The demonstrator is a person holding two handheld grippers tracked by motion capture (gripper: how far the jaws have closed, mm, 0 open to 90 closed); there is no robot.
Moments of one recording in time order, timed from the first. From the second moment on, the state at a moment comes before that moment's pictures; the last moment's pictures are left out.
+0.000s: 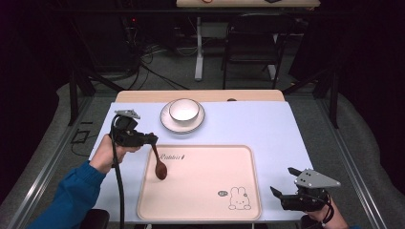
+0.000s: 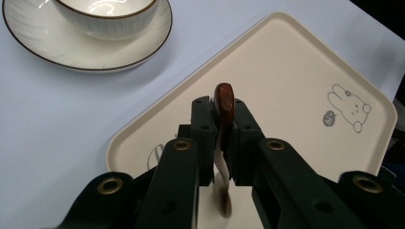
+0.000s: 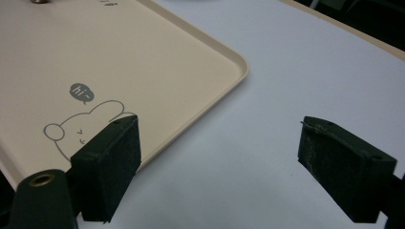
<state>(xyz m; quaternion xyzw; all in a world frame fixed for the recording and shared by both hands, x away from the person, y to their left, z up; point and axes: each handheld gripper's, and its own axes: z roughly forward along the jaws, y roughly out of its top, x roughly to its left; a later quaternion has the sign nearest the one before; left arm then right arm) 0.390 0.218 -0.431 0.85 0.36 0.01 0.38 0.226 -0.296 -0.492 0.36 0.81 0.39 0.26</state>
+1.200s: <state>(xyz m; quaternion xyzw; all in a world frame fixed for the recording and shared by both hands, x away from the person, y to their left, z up) 0.416 0.209 -0.507 0.81 0.44 -0.01 0.37 0.226 -0.296 -0.492 0.36 0.81 0.39 0.26</state>
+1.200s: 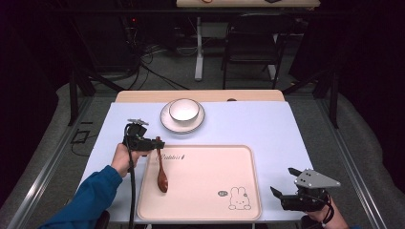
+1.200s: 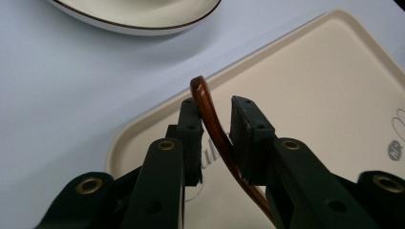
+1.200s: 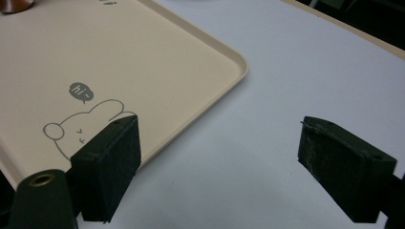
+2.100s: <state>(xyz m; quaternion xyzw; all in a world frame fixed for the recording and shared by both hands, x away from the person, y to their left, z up) 0.428 0.193 -0.538 0.82 0.47 0.02 0.34 0.225 -0.296 -0.492 0.36 0.81 0.39 0.26</state>
